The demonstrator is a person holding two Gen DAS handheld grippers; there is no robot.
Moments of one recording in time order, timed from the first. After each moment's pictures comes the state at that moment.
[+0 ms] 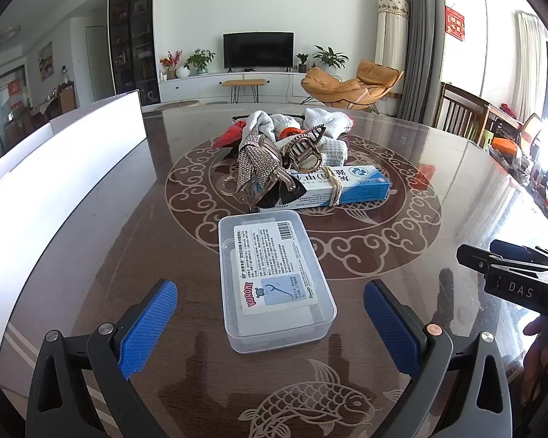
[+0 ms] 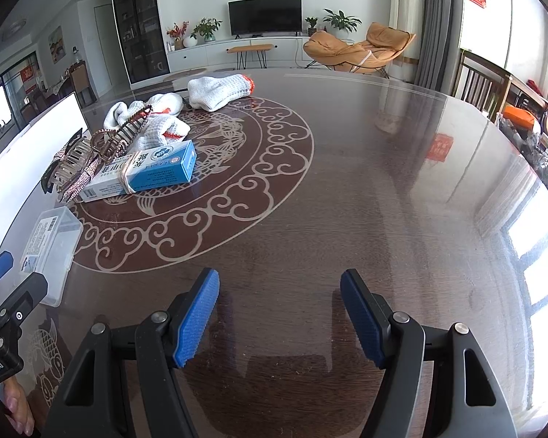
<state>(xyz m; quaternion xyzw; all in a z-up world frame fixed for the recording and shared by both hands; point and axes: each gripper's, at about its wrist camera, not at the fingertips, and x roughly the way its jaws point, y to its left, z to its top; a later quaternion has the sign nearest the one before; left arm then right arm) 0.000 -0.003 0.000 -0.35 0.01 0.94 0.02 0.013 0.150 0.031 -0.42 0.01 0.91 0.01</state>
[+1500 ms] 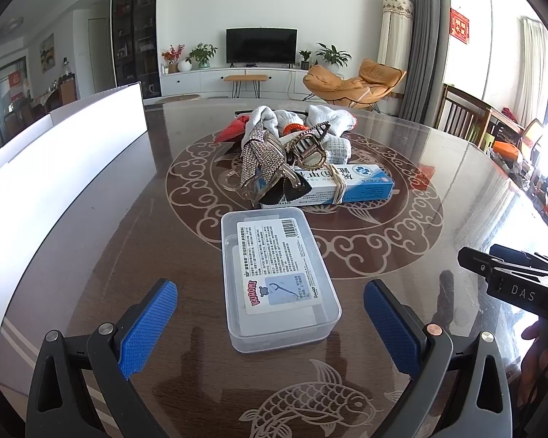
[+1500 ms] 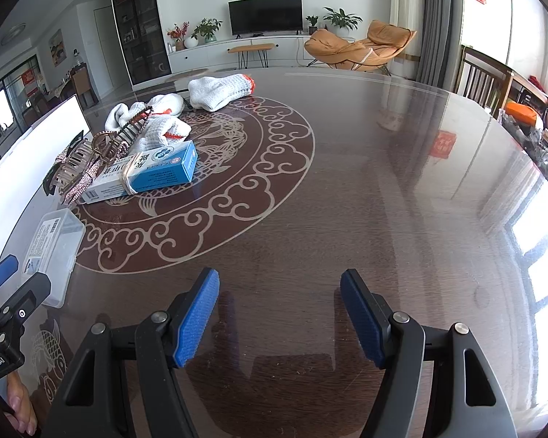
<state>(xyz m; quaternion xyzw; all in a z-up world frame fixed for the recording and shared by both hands) 0.000 -0.004 -0.001 -0.33 0.00 0.94 0.02 0.012 0.150 0.030 -0.42 0.02 0.91 0.00</state>
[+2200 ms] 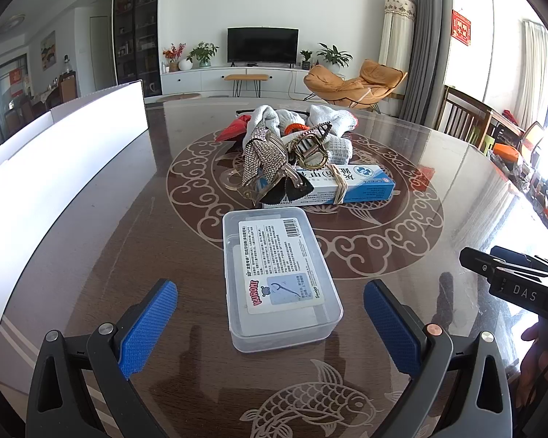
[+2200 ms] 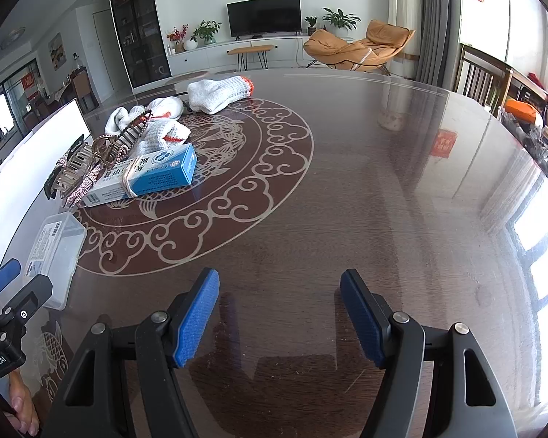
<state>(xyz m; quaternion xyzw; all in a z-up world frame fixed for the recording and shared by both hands) -0.001 -0.007 -0.001 -0.32 -0.01 0.95 0.02 0.015 0.153 0.030 -0.42 0.03 0.91 0.00</state>
